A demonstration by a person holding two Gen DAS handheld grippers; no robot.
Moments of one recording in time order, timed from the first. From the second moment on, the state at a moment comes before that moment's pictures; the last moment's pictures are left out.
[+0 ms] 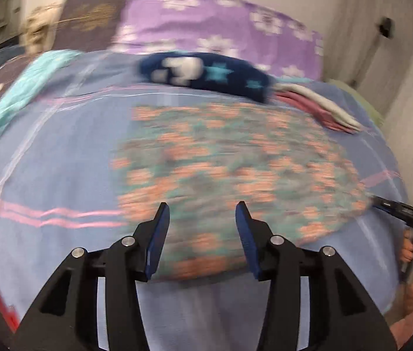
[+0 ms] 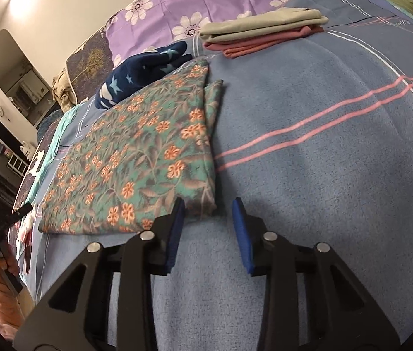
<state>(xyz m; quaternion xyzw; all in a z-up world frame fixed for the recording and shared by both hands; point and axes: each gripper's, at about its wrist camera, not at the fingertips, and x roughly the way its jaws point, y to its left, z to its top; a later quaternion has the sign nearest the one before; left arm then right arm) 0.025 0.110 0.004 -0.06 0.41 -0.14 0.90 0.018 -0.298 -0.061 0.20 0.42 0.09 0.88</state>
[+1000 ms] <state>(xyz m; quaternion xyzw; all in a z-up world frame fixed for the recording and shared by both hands) 0.078 -0.185 -0.037 0.03 0.48 -0.31 0.82 -0.011 -0.381 -0.066 0.23 0.40 0.04 0.89</state>
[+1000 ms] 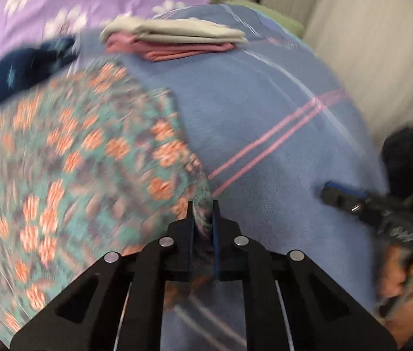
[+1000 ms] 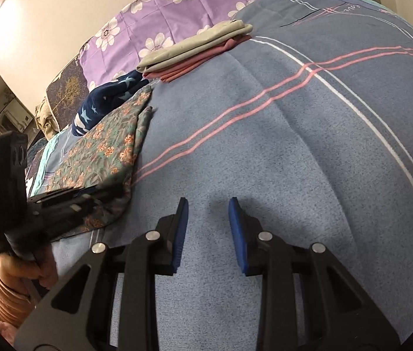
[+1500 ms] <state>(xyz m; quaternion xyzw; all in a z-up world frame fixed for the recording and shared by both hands) 0.075 -0.153 -0.047 -0.03 0.50 -0.32 0.80 0.125 -0.329 -0.055 0.21 0.45 0.17 0.85</state>
